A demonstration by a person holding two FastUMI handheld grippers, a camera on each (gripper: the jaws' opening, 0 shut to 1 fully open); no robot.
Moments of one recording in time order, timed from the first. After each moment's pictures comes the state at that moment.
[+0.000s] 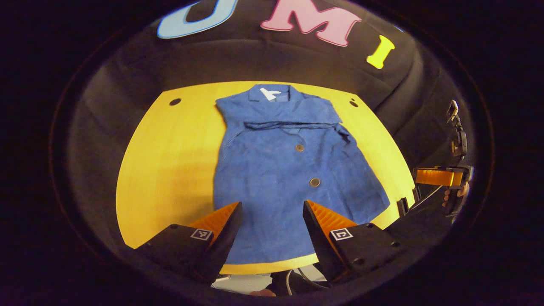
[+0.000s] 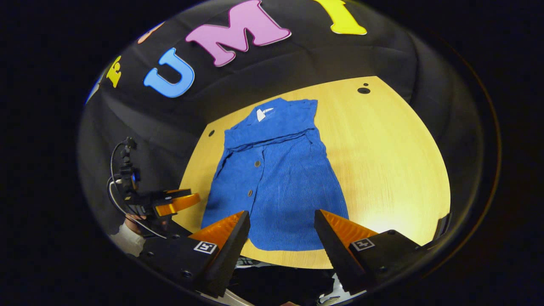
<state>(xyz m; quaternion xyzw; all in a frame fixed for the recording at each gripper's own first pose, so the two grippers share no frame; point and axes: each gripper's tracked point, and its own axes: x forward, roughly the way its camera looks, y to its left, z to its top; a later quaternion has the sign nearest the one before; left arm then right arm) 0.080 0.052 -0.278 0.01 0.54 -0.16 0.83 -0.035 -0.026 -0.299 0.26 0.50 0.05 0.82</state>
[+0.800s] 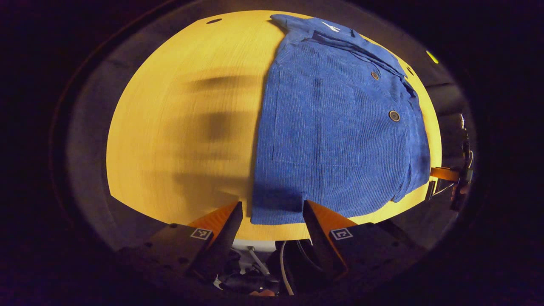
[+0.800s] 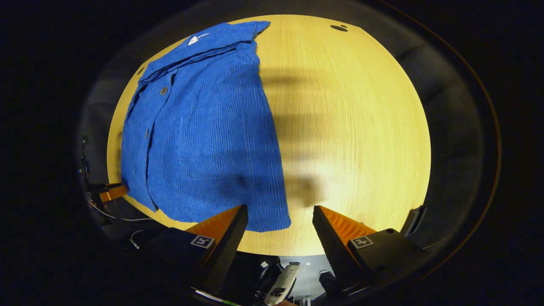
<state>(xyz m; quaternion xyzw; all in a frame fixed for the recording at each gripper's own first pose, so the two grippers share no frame) 0.017 0.117 -0.369 0.00 0.72 -0.07 0.69 -0.114 -0.086 -0.434 0.14 0.73 -0.04 0.67</state>
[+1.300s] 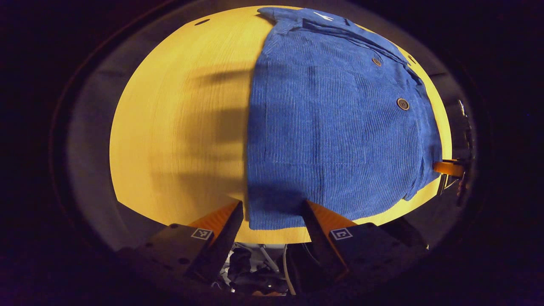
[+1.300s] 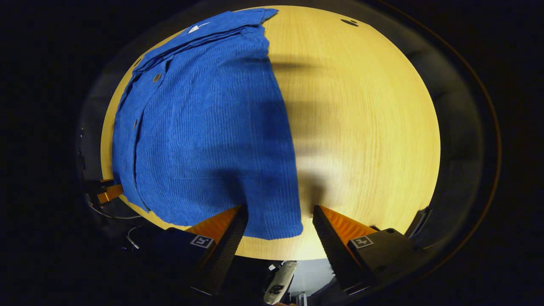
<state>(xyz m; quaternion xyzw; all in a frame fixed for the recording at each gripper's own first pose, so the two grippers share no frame) 0.020 0.110 -0.376 0.04 0.73 -0.06 0.68 -0.116 -0.063 -0.462 0.11 0.75 -0.03 0.65</state>
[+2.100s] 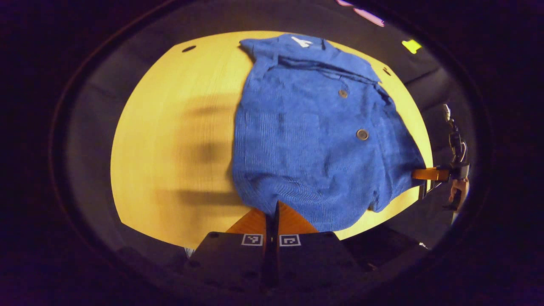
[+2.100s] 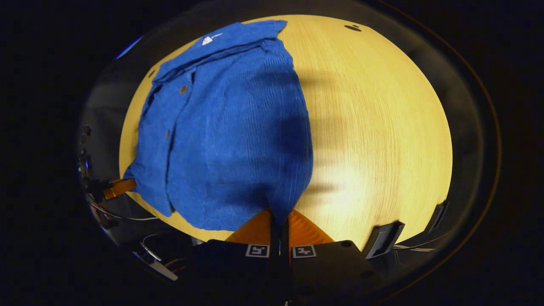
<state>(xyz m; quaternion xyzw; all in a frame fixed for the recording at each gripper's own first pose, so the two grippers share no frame) 0.079 0.077 -0.306 0.03 0.62 -0.14 0.77 -0.075 -0.033 -0.405 0.20 0.67 -0.01 0.71</state>
